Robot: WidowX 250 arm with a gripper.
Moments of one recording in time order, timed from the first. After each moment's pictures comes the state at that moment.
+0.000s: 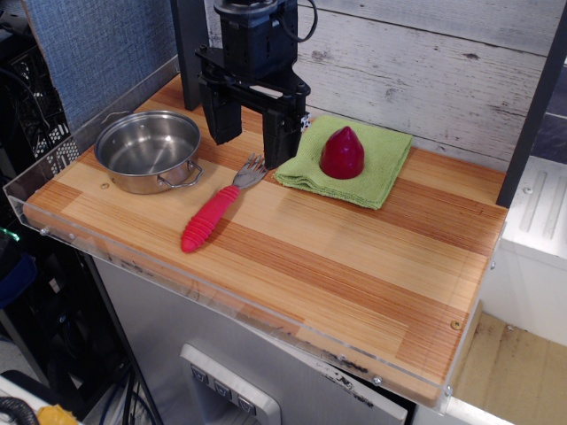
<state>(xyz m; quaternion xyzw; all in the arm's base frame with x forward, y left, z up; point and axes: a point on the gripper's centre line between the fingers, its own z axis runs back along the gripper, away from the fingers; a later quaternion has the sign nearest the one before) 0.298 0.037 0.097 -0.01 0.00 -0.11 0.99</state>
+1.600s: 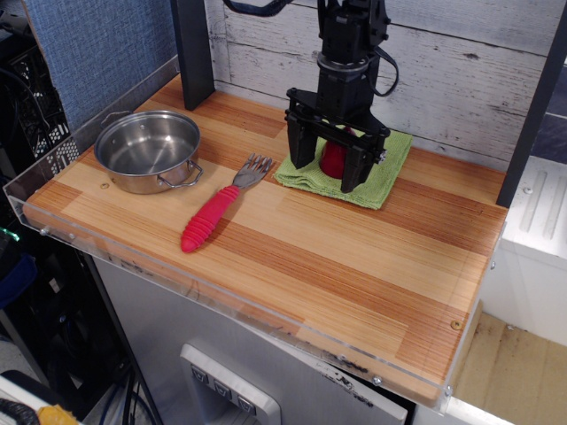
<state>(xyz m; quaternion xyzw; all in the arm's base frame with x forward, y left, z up) 0.376 0.004 0.027 0.02 0.01 -0.10 0.99</state>
